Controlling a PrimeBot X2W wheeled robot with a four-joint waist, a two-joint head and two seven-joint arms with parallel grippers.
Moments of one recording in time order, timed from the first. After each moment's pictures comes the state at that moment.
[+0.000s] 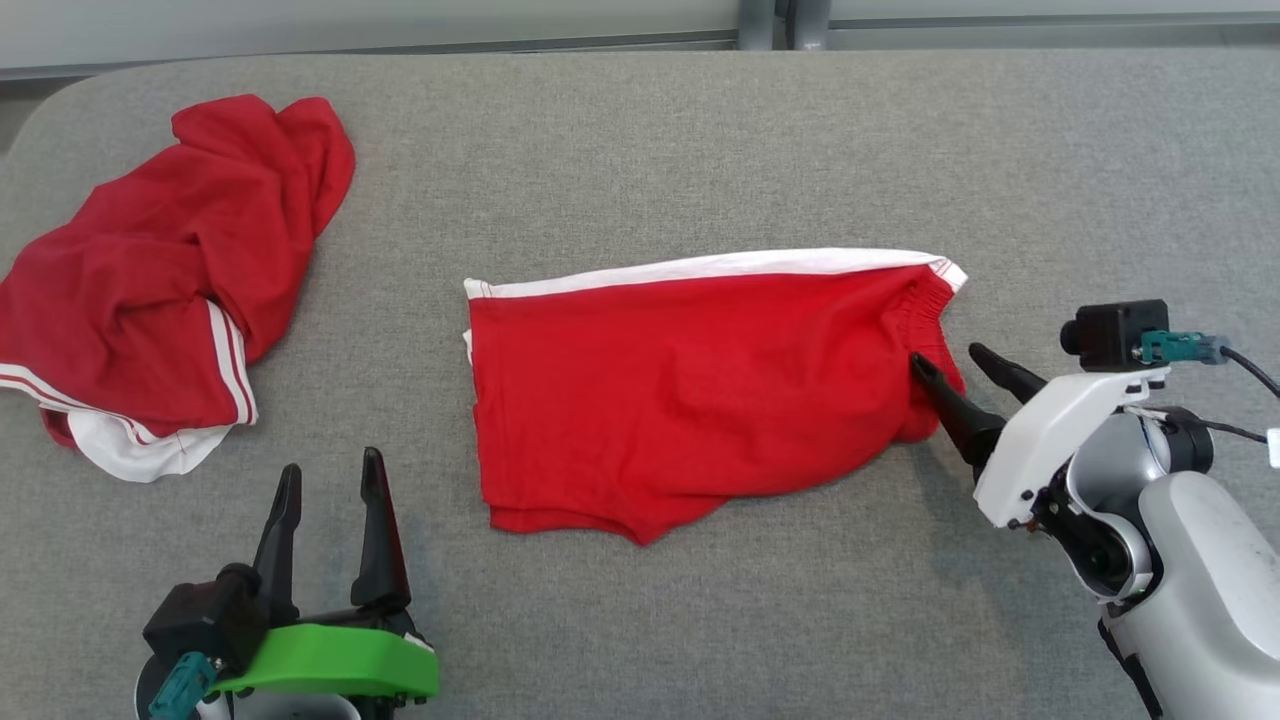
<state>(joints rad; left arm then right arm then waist) 0.00 0.29 -0.38 -0.06 -0.63 0.31 -0.26 -0.34 -0.29 0.20 0.22 0.60 0.13 0.32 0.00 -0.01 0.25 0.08</state>
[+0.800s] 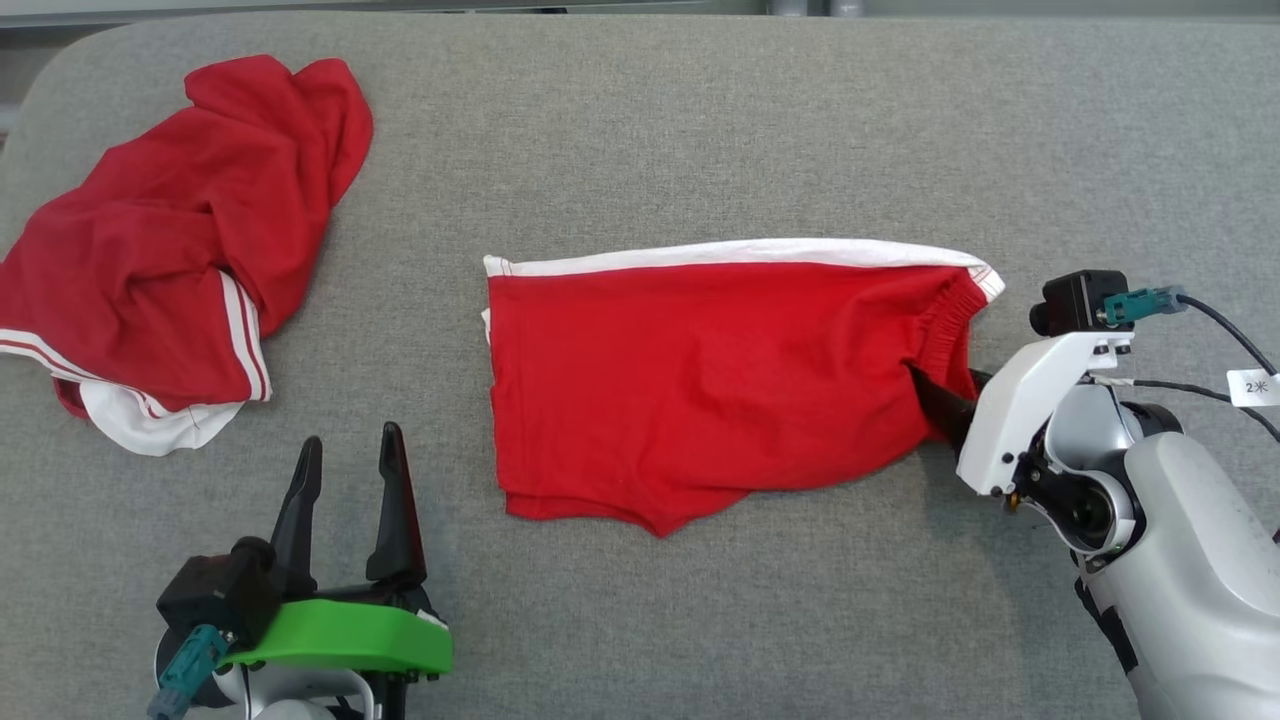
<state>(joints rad) -0.05 0.26 -0.38 -0.02 -0.63 0.26 -0.26 -0.44 -0.23 0.18 0.36 0.62 0.13 0.52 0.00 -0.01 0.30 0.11</state>
